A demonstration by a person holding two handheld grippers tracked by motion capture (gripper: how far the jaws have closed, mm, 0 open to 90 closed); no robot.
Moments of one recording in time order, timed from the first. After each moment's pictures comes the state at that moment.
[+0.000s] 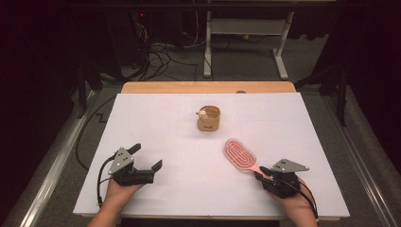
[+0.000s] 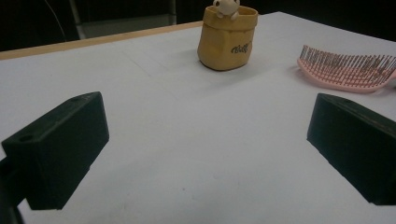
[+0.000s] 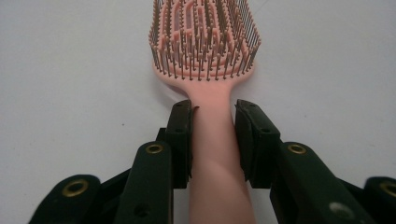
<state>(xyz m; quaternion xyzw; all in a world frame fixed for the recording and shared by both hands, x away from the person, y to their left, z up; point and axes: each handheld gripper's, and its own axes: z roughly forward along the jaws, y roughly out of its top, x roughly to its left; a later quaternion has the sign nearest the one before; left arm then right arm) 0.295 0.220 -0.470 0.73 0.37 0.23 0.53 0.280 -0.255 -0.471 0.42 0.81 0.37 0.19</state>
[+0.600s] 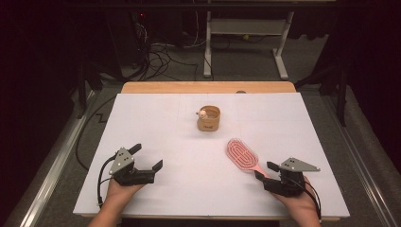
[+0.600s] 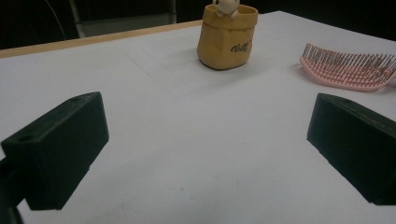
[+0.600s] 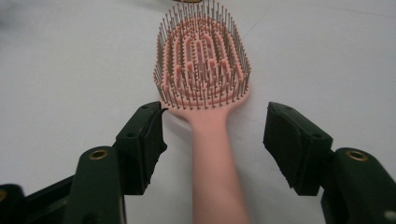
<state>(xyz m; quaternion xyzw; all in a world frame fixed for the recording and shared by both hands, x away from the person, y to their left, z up) 0.295 0.219 -0.470 0.73 0.37 0.22 0.53 0.279 -0.265 -0.465 0.44 0.77 0.42 0.18</state>
